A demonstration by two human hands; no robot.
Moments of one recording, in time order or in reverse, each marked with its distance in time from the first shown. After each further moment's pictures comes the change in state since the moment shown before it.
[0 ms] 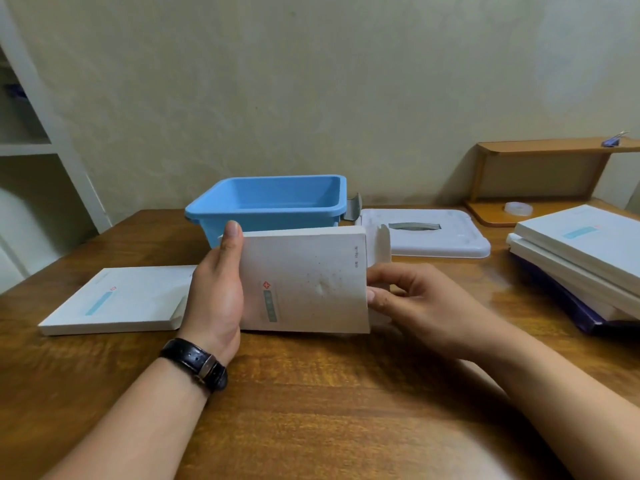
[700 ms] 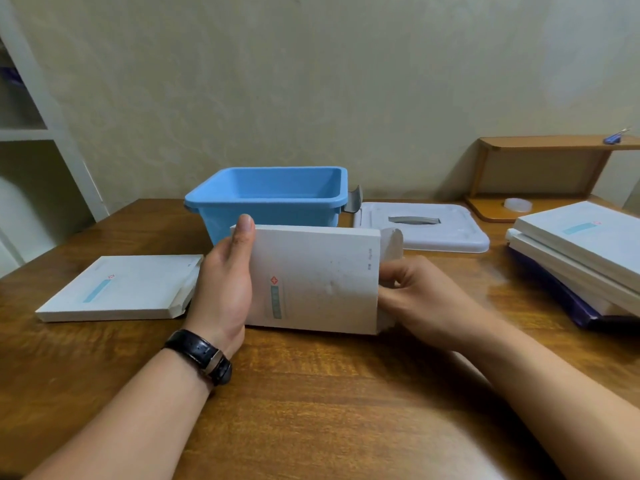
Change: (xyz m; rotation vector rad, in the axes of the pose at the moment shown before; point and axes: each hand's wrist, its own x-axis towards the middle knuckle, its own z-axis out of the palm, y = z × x) left_hand -0.008 -0.001 0.004 0.042 -0.025 0.017; right_hand 0.004 -0.002 0.010 0.049 0.017 0.019
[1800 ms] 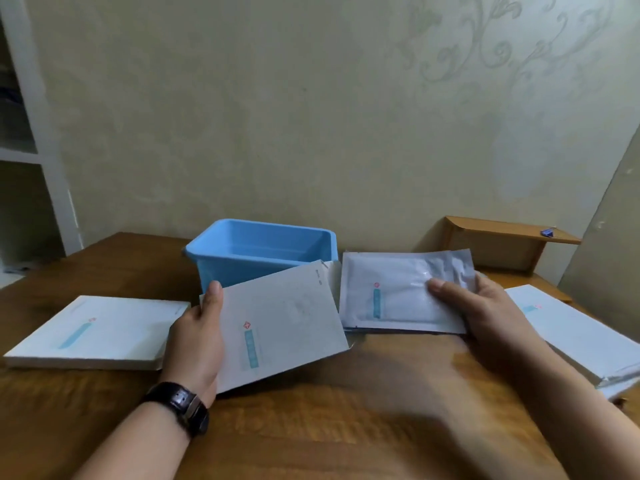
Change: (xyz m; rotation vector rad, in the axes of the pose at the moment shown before) left_hand 0.016 -0.003 -0.021 0.020 0.211 -0.236; right_hand -0.020 -0.043 -0.077 0.408 0.533 0.208
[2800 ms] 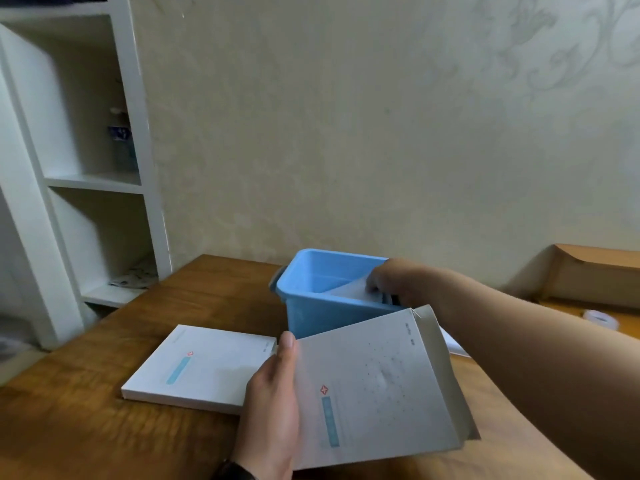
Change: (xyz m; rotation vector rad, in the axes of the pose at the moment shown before) left_hand 0.012 0.005 -0.029 -0.026 -0.100 -0.131; right_hand 0.160 -0.014 0.232 -0.839 -0.281 0.231
